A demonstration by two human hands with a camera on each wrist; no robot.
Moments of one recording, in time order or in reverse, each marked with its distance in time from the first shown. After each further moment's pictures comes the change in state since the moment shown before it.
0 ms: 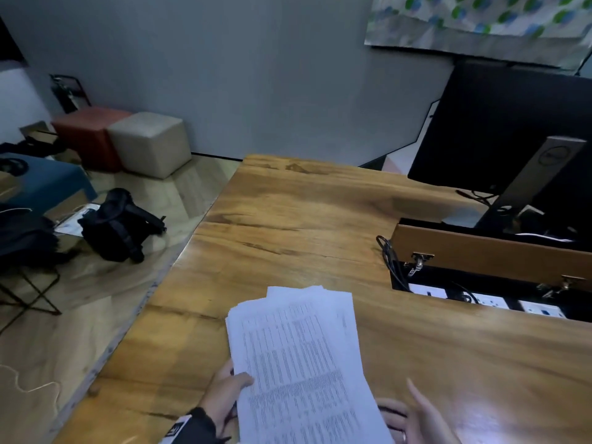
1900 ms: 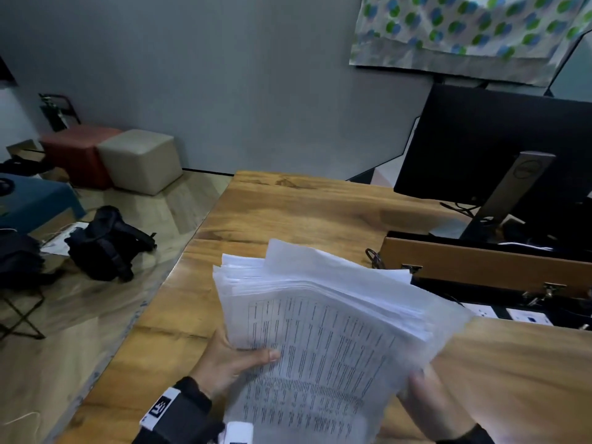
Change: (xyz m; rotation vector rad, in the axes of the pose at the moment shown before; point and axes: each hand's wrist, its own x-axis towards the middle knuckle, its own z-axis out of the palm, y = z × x) left_hand -0.041 0.104 0.026 0.015 -0.326 0.552; right_hand -0.078 -0.038 0.132 -0.358 -0.112 -0.793
